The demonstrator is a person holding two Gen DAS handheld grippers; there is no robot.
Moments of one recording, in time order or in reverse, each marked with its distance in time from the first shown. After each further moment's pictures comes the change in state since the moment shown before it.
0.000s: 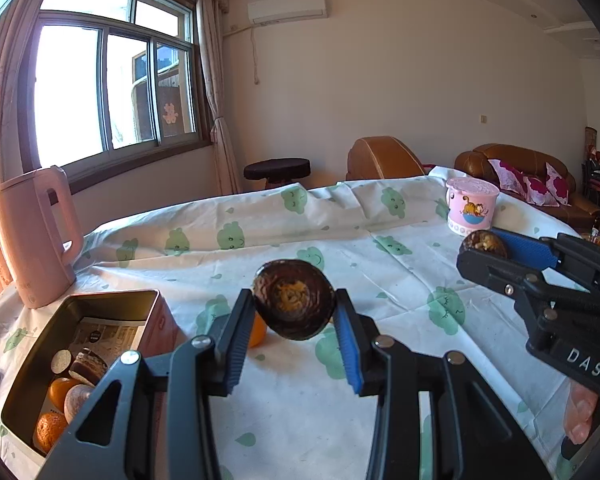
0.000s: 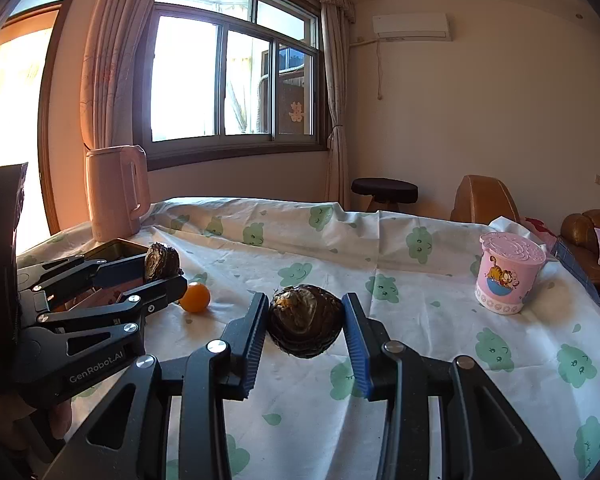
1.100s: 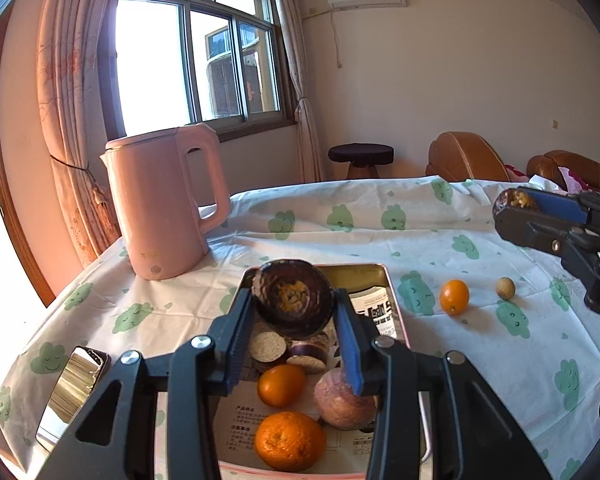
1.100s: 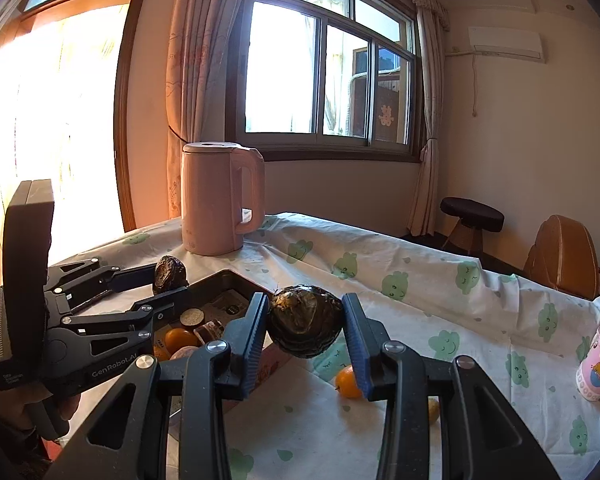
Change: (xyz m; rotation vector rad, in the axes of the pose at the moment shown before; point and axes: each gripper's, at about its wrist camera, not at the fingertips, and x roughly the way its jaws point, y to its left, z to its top) left arm -0.036 0.164 -0.015 -0.090 0.077 0.259; right arm 0.049 0.141 0.066 -0.154 0.018 0.275
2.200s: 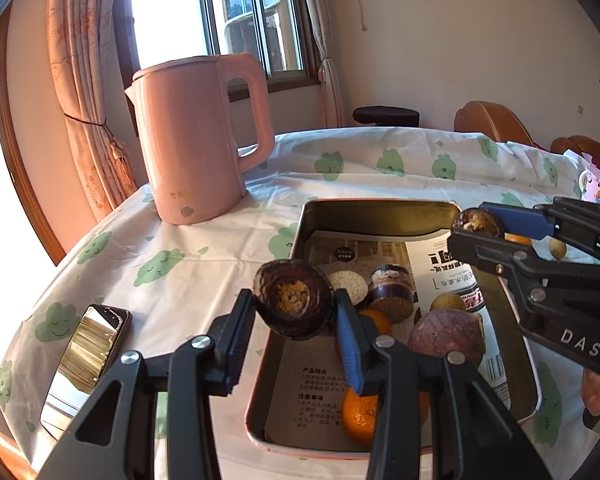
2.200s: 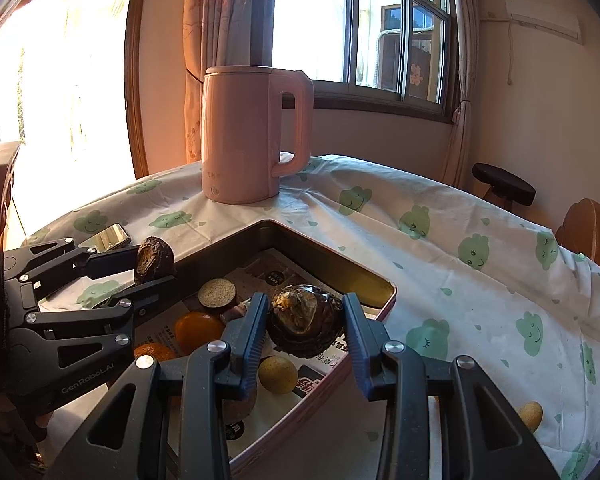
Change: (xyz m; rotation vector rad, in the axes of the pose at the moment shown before) left arm 0.031 0.040 -0.031 -0.023 0.144 0.062; right arm 0.098 0.052 -0.019 -0.033 0.173 0.068
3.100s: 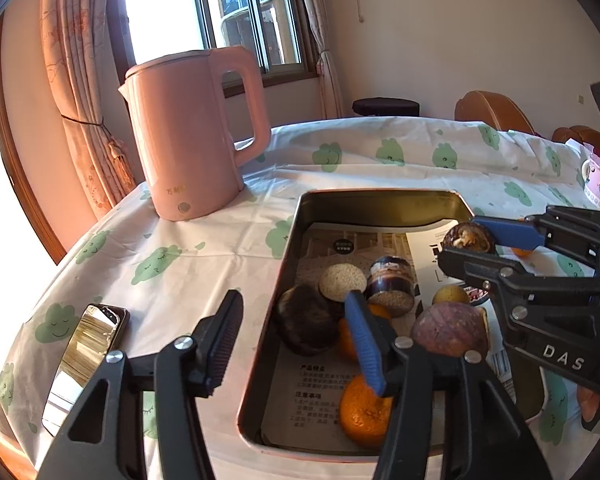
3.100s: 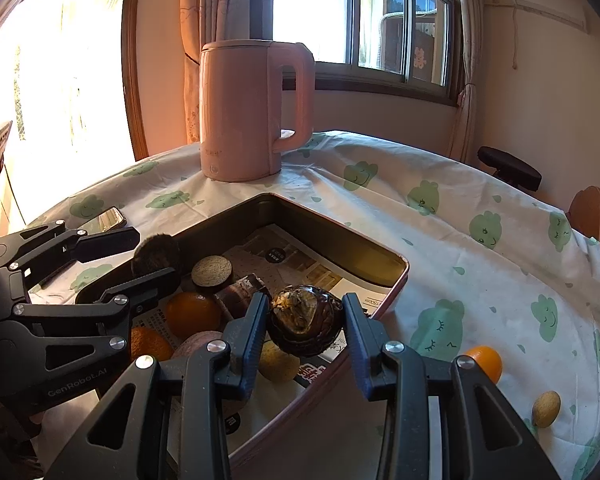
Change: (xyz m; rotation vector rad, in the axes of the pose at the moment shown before) left arm 0.005 -0.003 0.001 0.017 0.022 0.011; right arm 0.018 -0.002 -0.009 0.014 0.058 0.022
